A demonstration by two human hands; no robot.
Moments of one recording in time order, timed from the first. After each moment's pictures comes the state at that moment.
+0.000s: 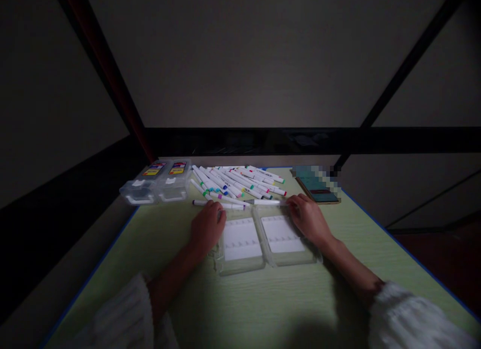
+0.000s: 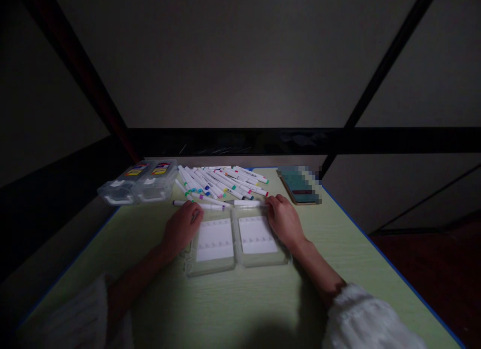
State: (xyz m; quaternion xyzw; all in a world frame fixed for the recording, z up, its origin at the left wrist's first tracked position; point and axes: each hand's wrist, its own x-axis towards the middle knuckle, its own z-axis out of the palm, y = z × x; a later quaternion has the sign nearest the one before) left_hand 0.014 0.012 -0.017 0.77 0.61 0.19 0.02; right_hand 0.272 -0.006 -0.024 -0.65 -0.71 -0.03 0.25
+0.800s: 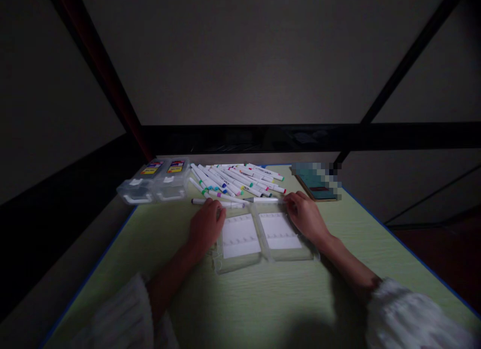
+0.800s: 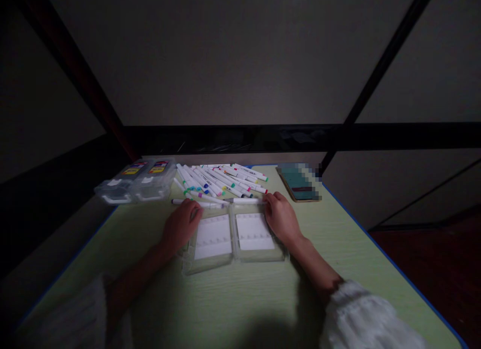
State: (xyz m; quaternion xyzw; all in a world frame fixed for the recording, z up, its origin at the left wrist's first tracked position) left_hand 0.013 0.013 -0.016 0.78 0.59 0.20 0.03; right_hand 0.270 -0.004 -0.026 -0.66 -0.71 -0.01 0.25
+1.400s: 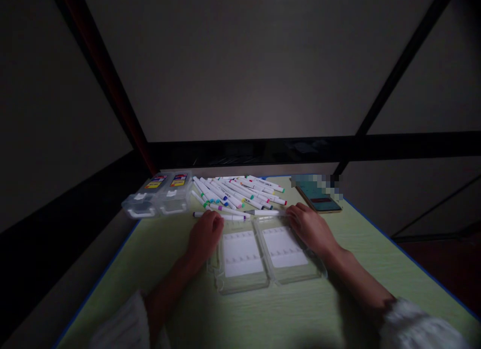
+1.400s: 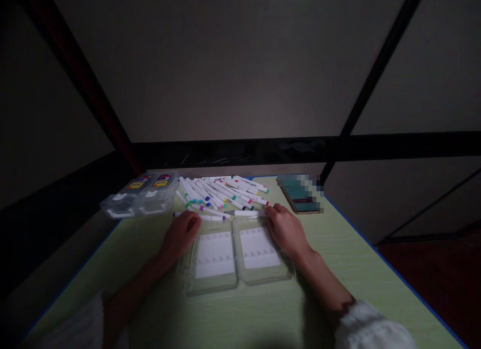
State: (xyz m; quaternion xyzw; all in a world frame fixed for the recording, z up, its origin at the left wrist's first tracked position) left_hand 0.006 0.022 -0.014 0.77 0.58 0.26 0.10; right_hand 0.269 -0.010 -0.008 -0.67 -0.73 -0.05 0.13
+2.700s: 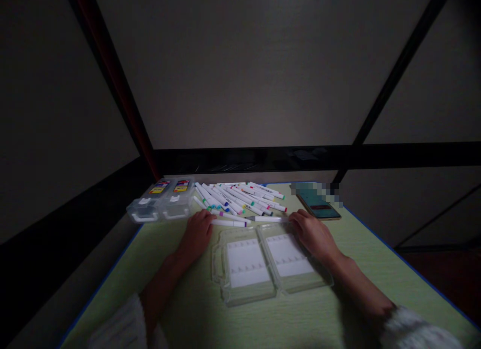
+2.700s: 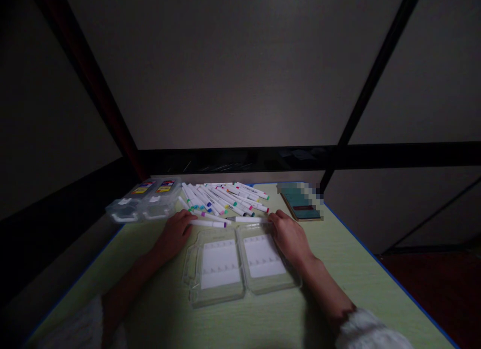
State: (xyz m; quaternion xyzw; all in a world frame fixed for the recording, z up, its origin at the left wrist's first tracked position) left_hand -0.026 0.045 -0.021 0.84 0.51 0.19 0.00; right_hand 0.276 -0.008 -0.013 -0.68 -0.72 -0.06 0.14
